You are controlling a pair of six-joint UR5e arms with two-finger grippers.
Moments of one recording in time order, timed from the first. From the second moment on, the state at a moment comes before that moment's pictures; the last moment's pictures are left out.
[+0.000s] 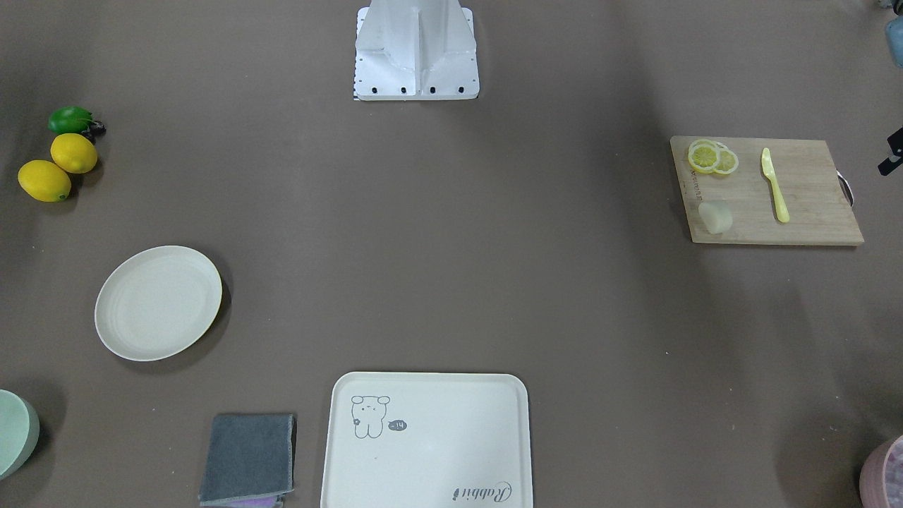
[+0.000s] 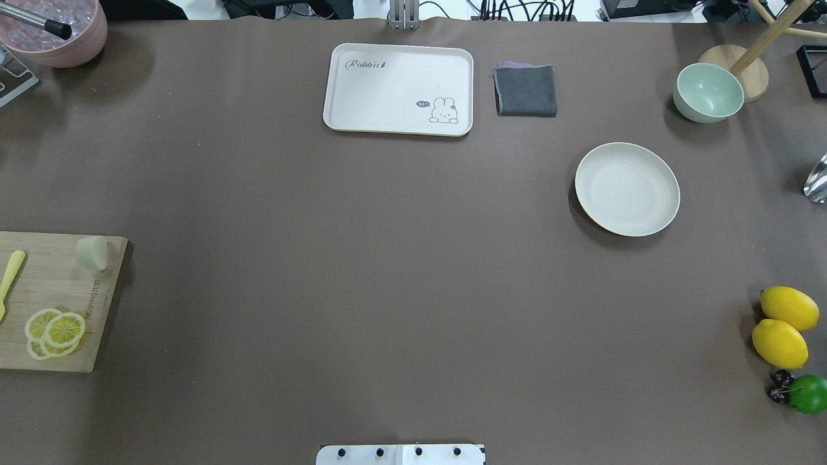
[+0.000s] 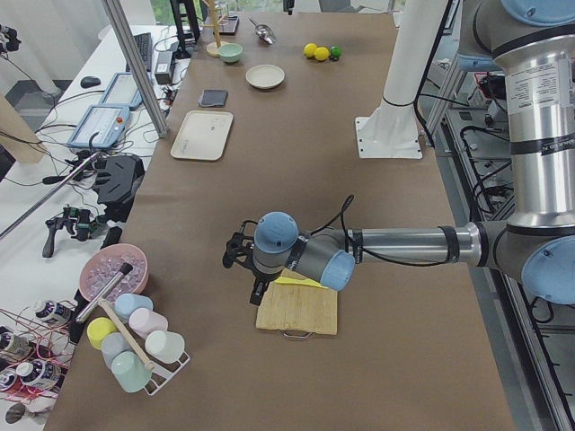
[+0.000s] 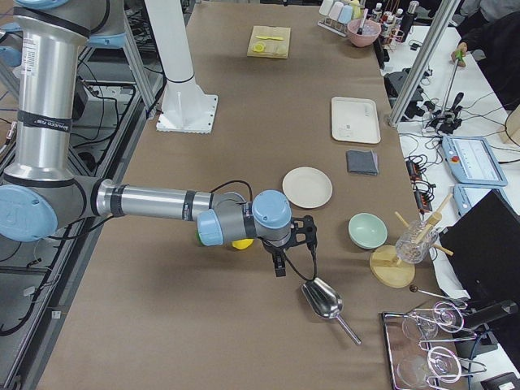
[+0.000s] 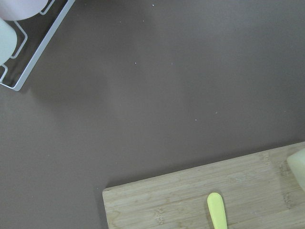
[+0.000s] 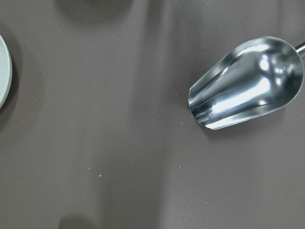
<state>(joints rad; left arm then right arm) -1.47 -1.38 -1.68 -2.04 -2.42 -0.10 1.52 -1.76 1.69 -1.28 2.42 0.07</state>
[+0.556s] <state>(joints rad) -1.46 -1.35 -1.68 -2.09 -2.43 -0.11 1.52 -1.78 1.72 -1.28 2.45 0.07</state>
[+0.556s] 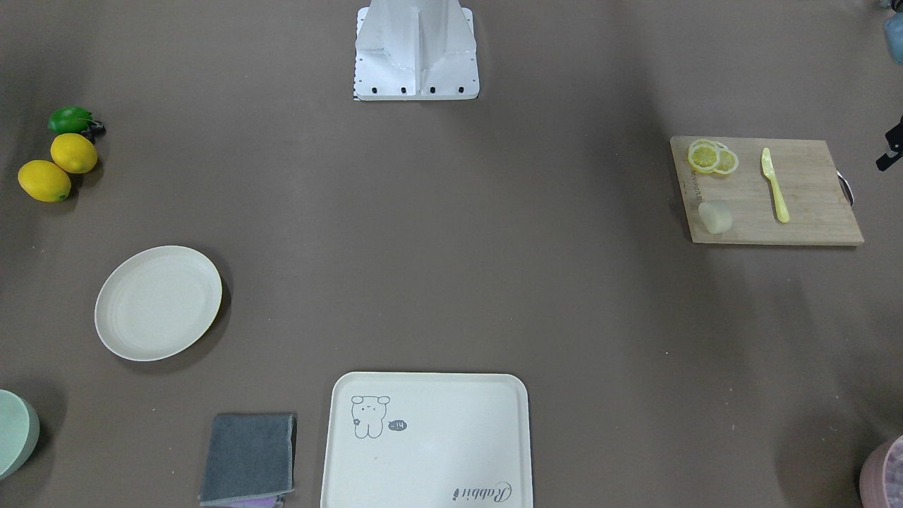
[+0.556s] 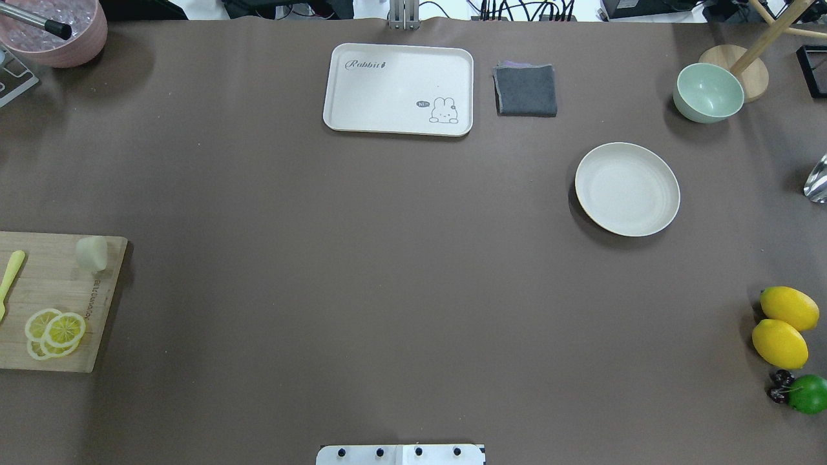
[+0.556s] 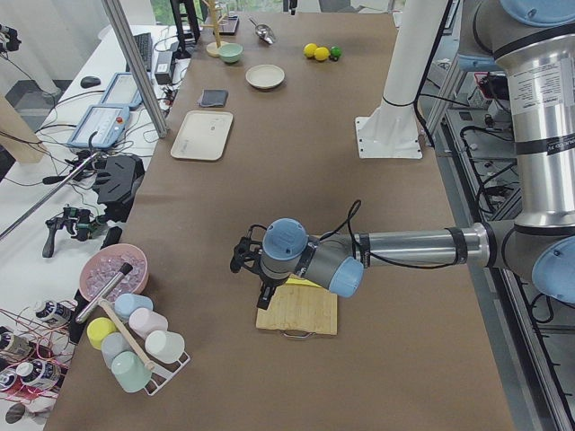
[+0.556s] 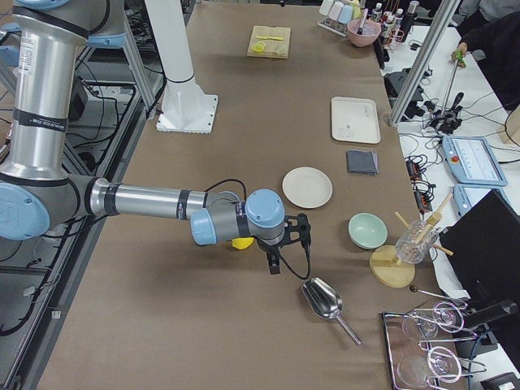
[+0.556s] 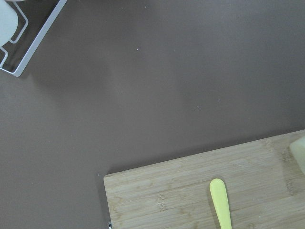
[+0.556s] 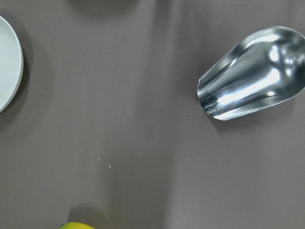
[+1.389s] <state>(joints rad) -1.41 -1.37 -1.68 -2.09 -2.43 -0.15 1.31 -1.66 1.76 -1.24 2.39 0.36</state>
